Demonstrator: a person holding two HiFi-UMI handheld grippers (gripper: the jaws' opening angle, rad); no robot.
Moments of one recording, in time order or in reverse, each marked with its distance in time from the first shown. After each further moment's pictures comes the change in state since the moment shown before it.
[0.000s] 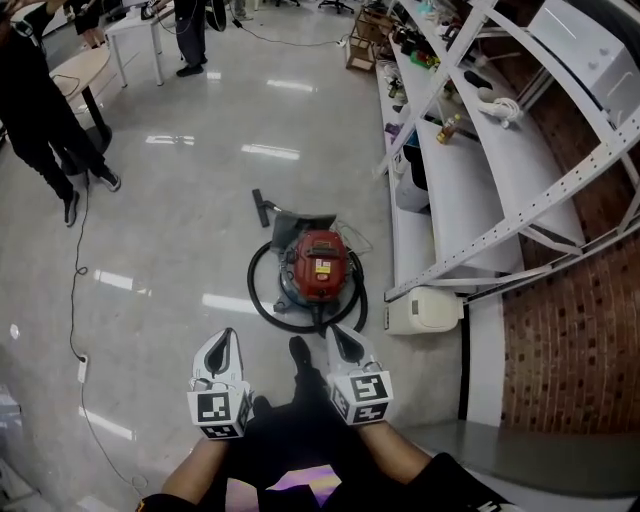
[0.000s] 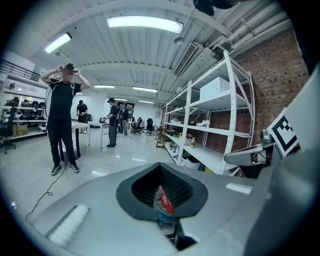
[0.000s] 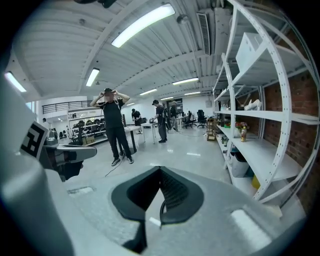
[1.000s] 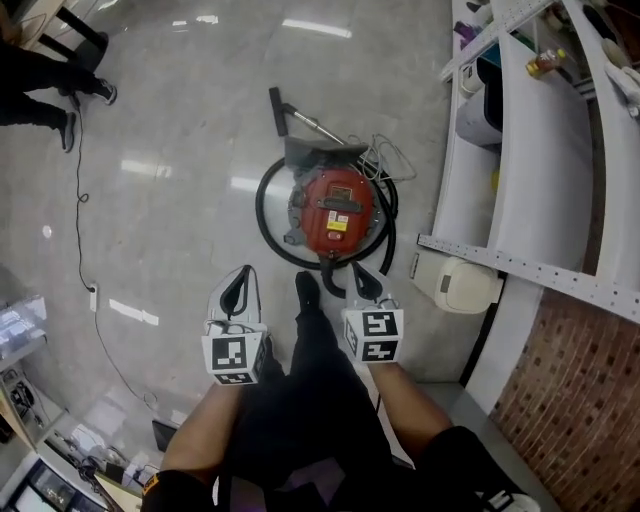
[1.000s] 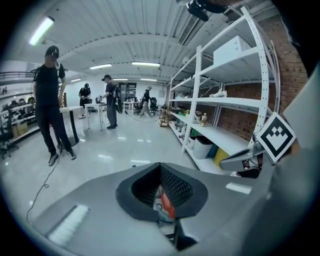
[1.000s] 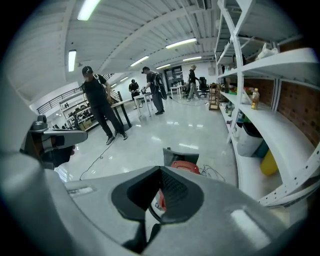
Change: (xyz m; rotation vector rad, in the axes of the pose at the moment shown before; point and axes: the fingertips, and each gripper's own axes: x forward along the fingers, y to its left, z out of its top) left arm 0.248 -0.030 -0.077 0.012 0.234 0.065; right arm 0.215 -0.177 -0.093 0.052 0.344 0.055
